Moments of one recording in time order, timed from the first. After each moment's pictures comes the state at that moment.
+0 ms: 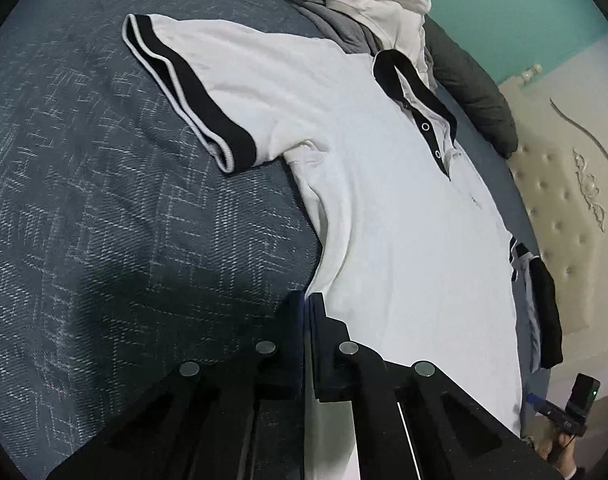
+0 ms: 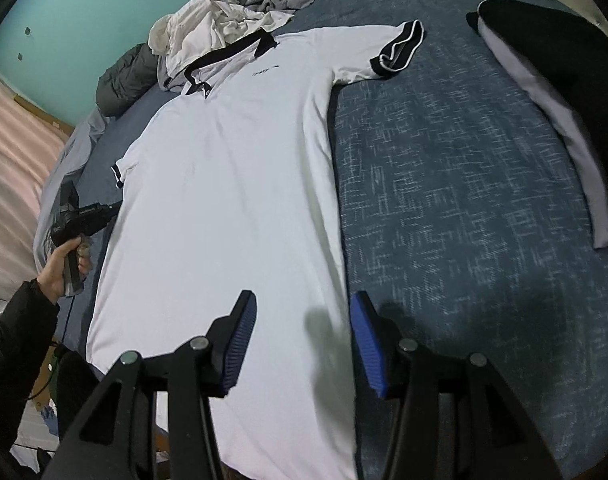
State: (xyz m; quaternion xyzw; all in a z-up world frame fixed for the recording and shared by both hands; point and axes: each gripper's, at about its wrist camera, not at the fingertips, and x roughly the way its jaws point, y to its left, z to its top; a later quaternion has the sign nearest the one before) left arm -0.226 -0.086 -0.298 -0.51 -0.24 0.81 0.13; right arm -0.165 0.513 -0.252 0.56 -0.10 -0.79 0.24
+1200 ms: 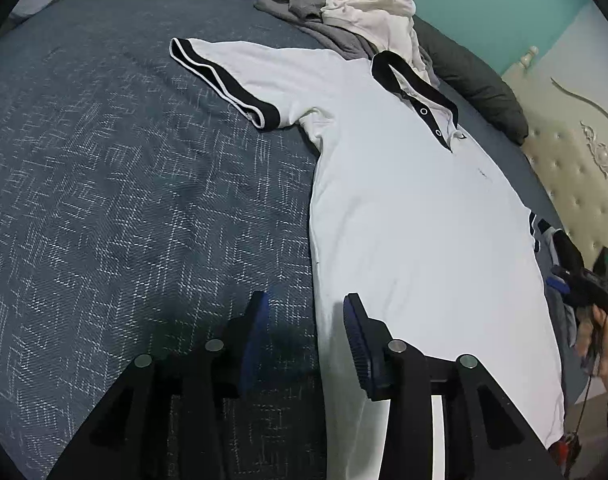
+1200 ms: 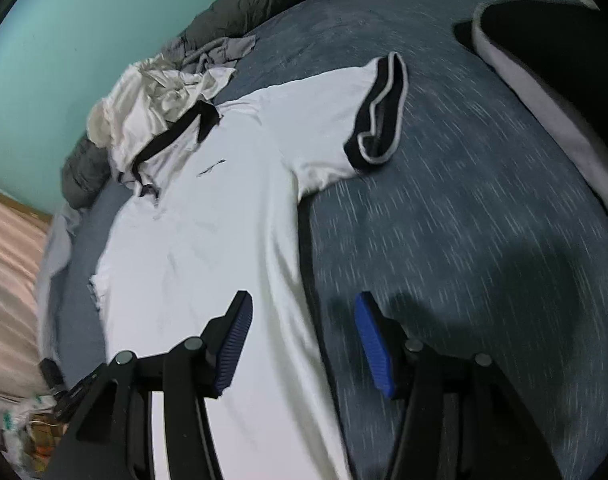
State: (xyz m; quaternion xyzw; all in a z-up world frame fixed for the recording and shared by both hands) left arm -0.178 -0.070 -0.293 -0.49 -0.17 0.85 0.09; right arm -0.307 0.493 -0.282 0.54 -0.19 -0.81 0.16
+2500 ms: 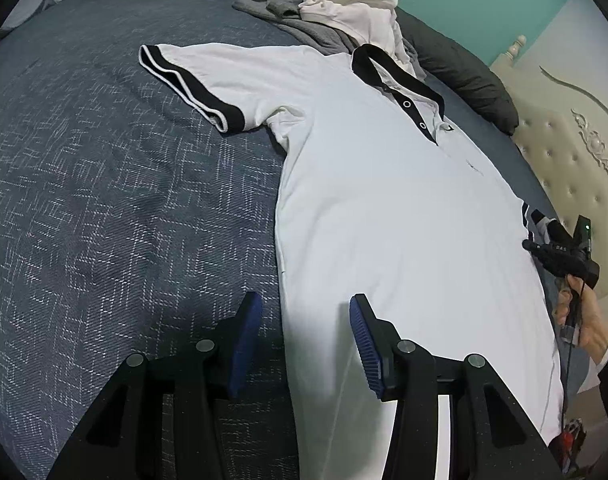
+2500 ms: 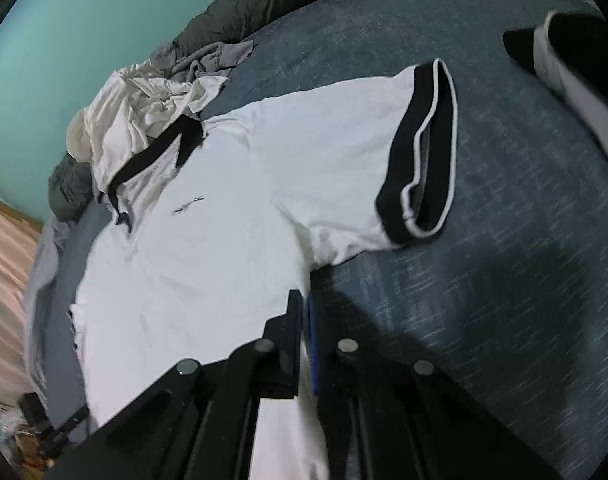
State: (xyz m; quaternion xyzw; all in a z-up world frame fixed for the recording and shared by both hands) left arm -0.179 -0.057 -0.290 -0.49 -0.16 0.85 0.11; right arm -0.359 0.471 -0.313 0.51 -0.17 -0.83 0.14
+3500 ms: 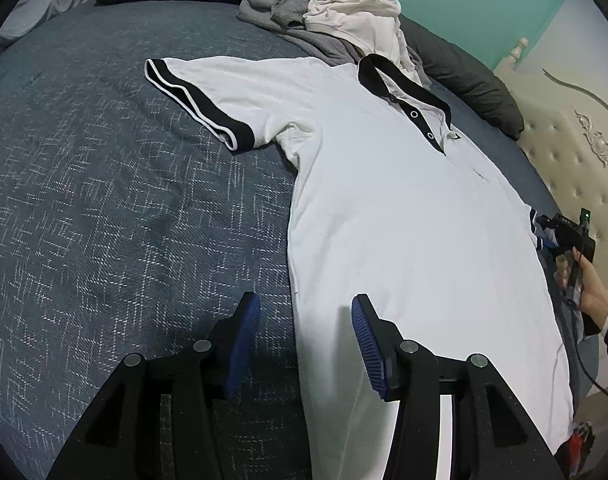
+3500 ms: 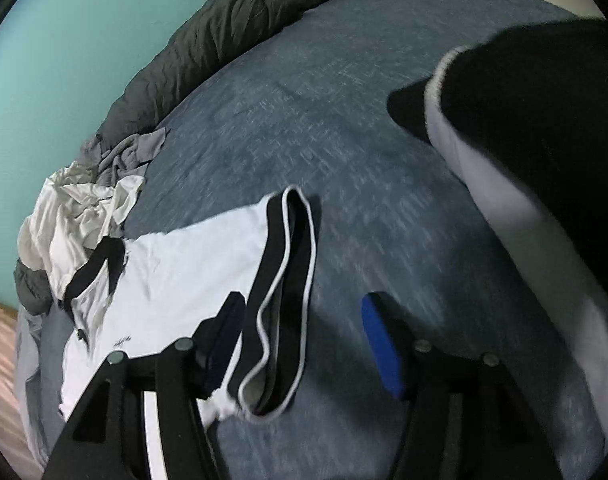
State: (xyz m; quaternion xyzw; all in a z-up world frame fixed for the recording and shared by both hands) left arm -0.185 -0.060 -0.287 -0.47 -0.15 0.86 0.10; right arm -0.416 0.560 -0.305 0.46 -0.24 -0.86 0.02
